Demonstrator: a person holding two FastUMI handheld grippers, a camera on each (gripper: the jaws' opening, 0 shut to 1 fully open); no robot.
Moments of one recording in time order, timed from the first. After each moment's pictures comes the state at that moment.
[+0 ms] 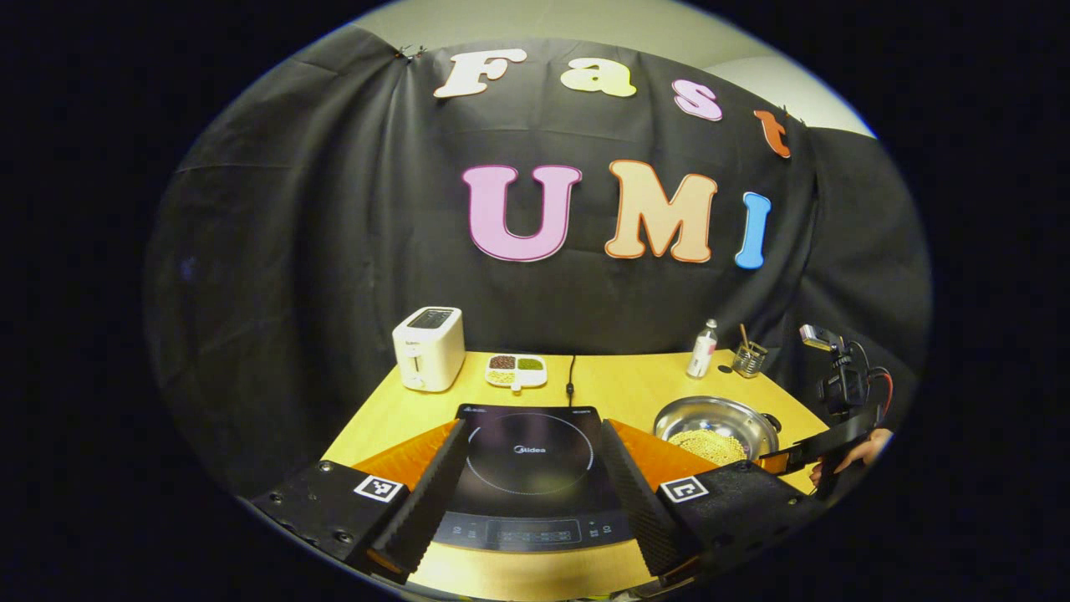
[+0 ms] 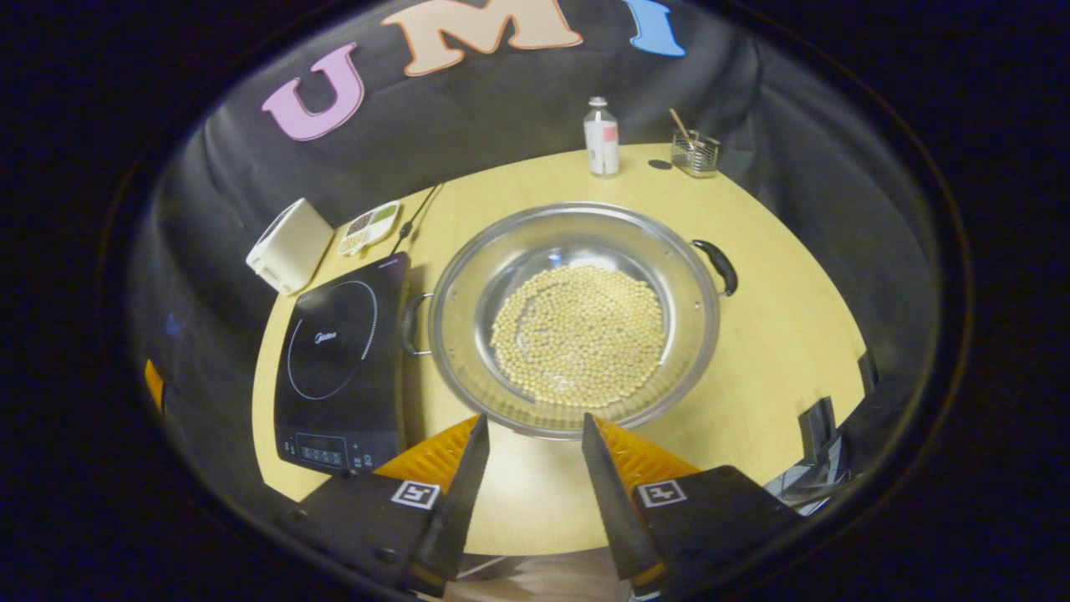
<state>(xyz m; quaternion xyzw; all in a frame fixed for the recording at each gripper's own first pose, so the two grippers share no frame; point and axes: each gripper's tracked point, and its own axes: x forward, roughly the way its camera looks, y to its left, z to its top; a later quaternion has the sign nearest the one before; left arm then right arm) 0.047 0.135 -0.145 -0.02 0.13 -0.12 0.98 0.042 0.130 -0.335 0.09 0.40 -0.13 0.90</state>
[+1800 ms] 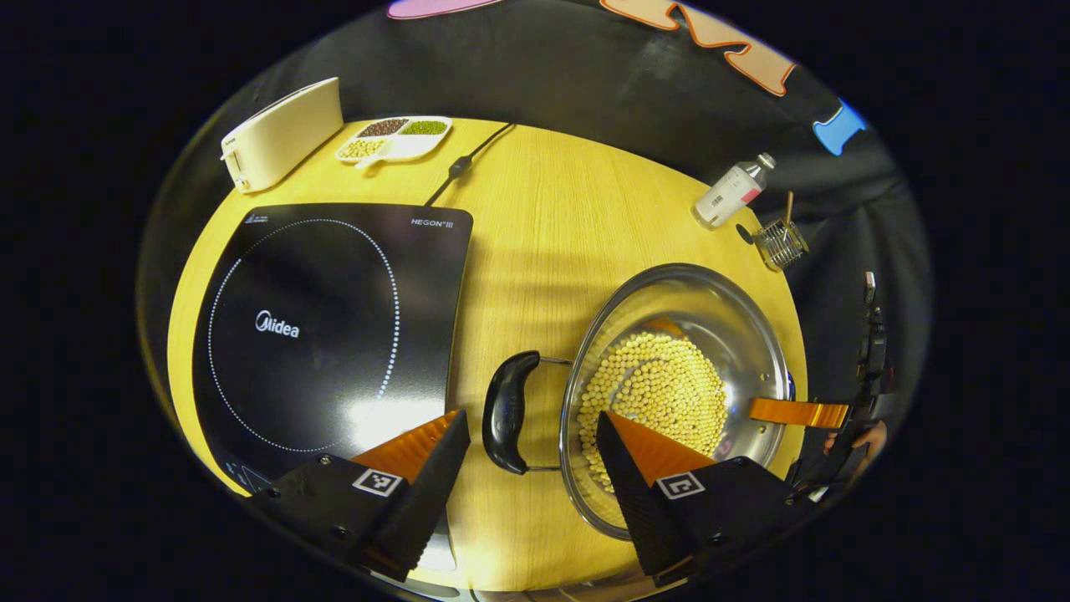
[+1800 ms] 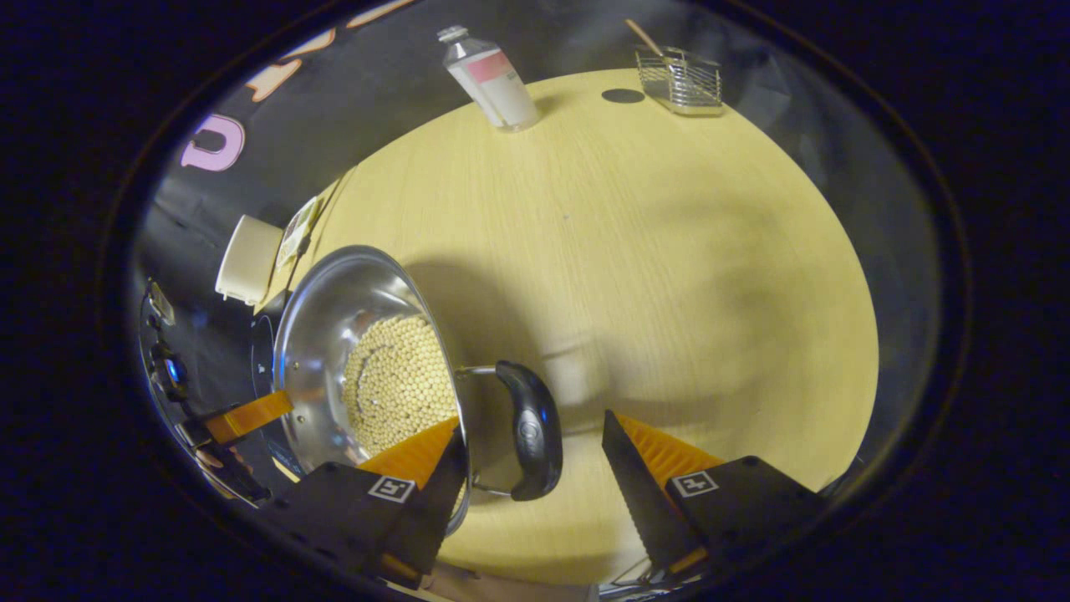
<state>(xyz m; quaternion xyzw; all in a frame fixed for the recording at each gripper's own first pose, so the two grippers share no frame) 0.139 -0.070 -0.367 -0.08 0.53 -0.13 0.83 0.149 -0.067 -0.386 0.14 0.54 -0.03 0.83</state>
